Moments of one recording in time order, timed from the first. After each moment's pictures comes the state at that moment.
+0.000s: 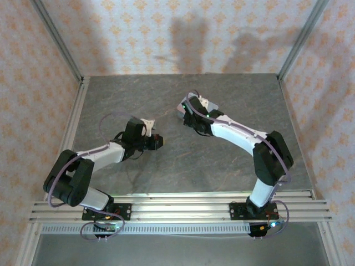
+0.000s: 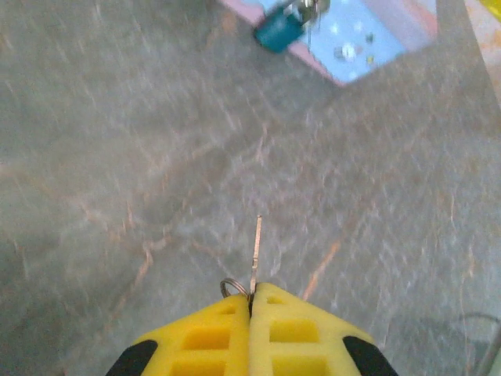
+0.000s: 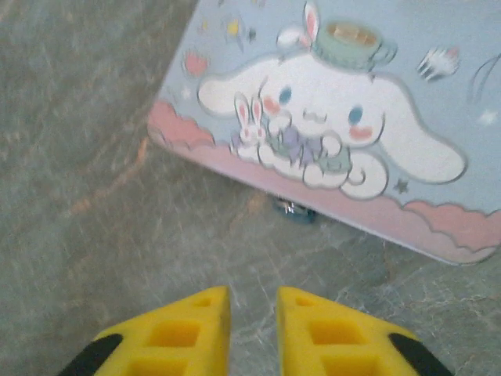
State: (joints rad) left arm -0.36 1.47 0.66 0.07 0.44 -0.46; right arm 0.68 1.73 1.33 -0.51 0.29 0.84
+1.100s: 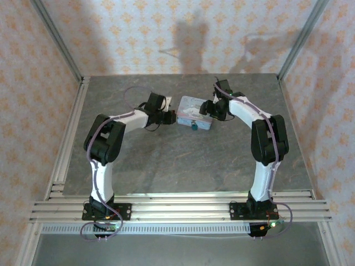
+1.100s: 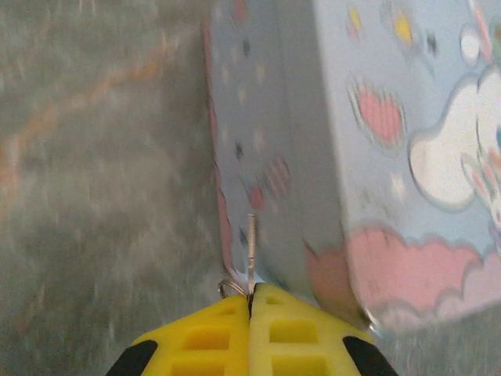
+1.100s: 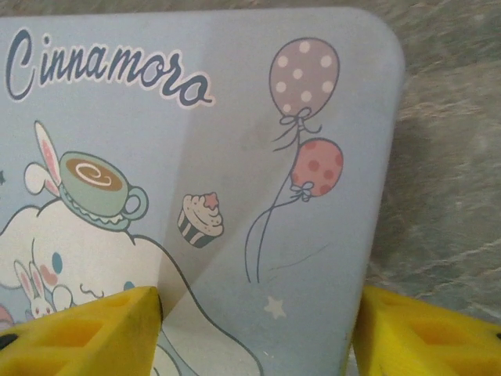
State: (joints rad) left arm -0.37 2.01 1.27 -0.12 0.34 -0.36; right arm 0.29 1.95 1.48 -0.62 -0.24 0.50
